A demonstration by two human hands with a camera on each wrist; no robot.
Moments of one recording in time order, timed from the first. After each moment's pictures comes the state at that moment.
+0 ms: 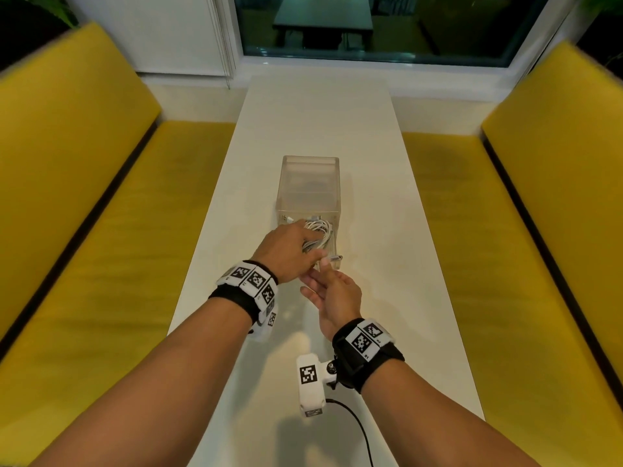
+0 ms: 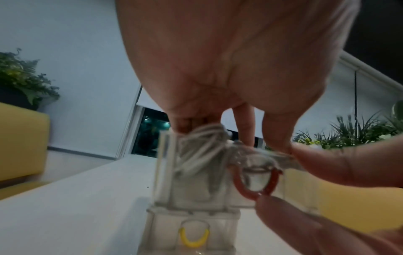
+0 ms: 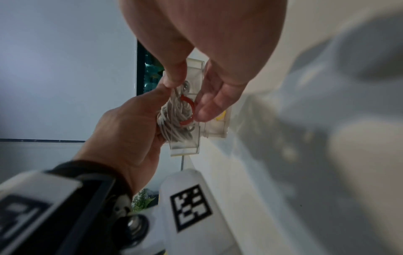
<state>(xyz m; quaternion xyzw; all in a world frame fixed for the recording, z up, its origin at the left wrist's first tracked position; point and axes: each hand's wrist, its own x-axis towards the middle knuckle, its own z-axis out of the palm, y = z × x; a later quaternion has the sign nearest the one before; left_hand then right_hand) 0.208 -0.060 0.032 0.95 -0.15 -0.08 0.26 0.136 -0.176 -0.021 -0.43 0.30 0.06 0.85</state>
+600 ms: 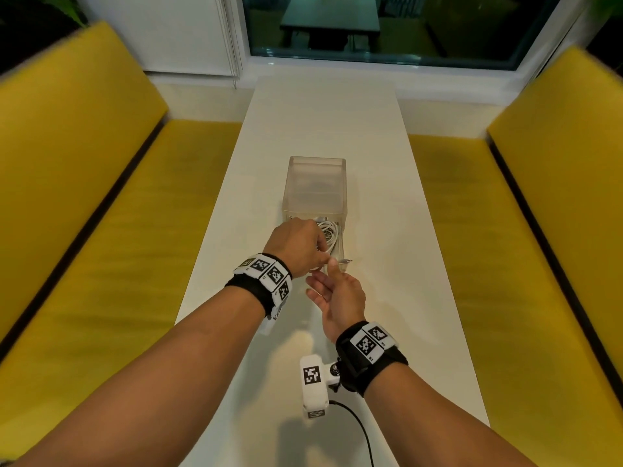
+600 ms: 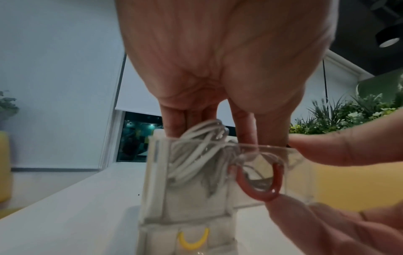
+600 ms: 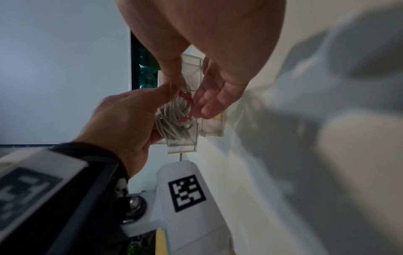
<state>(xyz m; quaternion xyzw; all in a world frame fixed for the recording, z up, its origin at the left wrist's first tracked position) 0.213 -0.074 0.044 0.98 -0.12 -0.06 0.17 0.136 -0.172 -0.026 -0.41 0.32 0.04 0.85</state>
